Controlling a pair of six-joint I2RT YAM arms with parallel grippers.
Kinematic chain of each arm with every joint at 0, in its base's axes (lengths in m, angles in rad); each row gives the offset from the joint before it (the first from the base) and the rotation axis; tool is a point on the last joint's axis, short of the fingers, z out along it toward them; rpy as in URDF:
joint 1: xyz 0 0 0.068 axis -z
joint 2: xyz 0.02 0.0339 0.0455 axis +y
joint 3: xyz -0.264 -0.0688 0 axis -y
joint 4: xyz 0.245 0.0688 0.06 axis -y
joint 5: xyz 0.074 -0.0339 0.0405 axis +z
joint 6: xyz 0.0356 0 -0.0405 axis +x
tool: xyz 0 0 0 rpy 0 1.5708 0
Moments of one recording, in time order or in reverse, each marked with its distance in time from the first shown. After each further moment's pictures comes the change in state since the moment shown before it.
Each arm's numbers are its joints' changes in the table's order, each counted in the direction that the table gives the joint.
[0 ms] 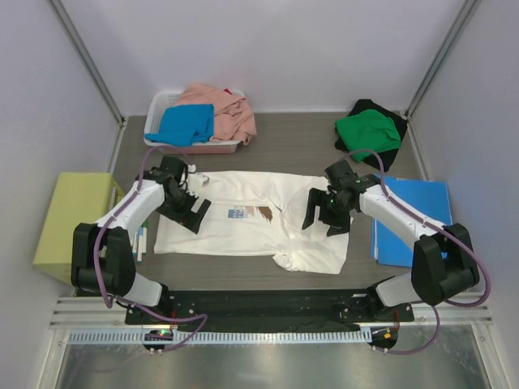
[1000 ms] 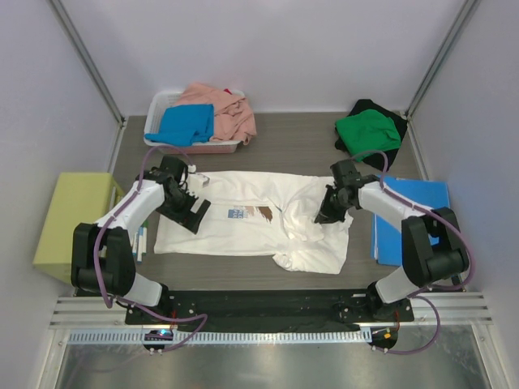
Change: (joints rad) left arm 0.000 0.000 0.000 -0.001 0.011 0.016; right arm 0.097 0.138 -0.046 0.235 -0.061 0.098
